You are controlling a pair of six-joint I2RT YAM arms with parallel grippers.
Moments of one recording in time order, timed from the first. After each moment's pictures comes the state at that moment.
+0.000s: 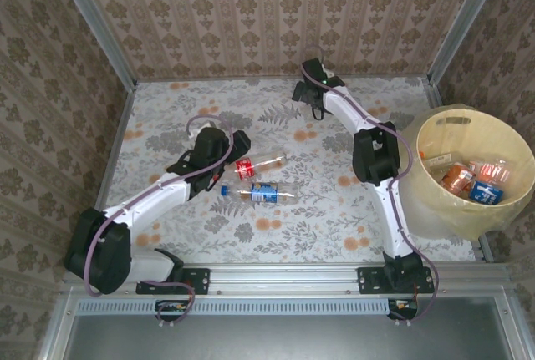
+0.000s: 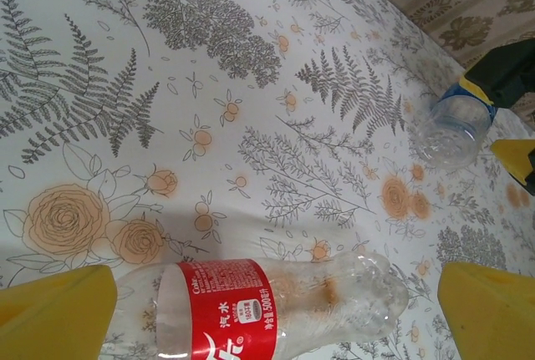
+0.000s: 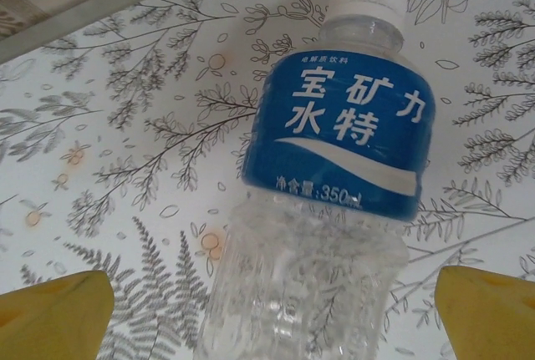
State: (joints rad) left arm -0.56 1.30 0.77 -0.10 -0.16 -0.90; right arm 0.31 2.49 2.28 -0.75 0.28 0.66
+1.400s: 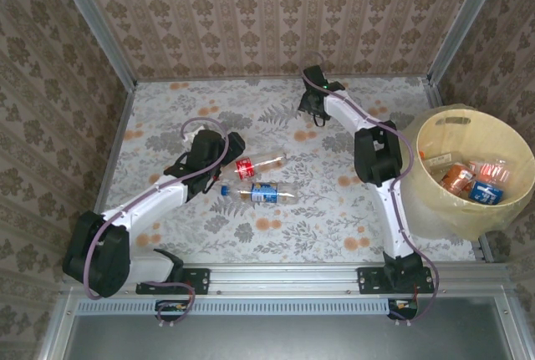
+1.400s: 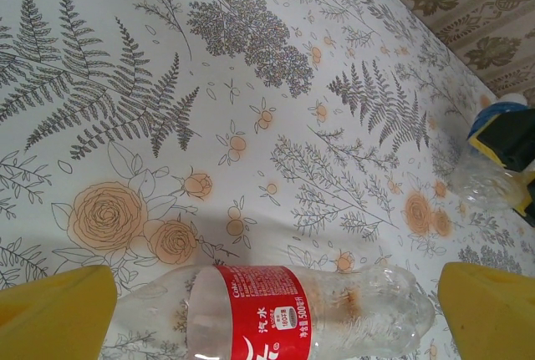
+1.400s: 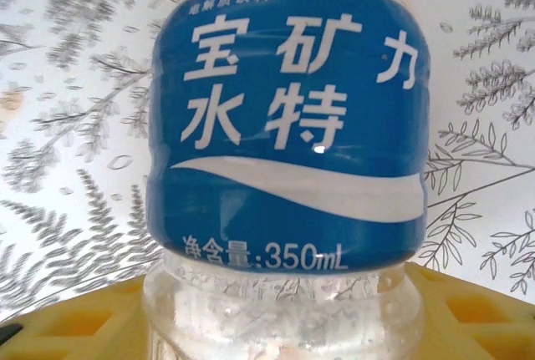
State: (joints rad) left arm -0.54 1.28 0.74 -0.11 -0.18 -0.93; right arm 0.31 2.41 2.10 -0.69 0.22 0.64
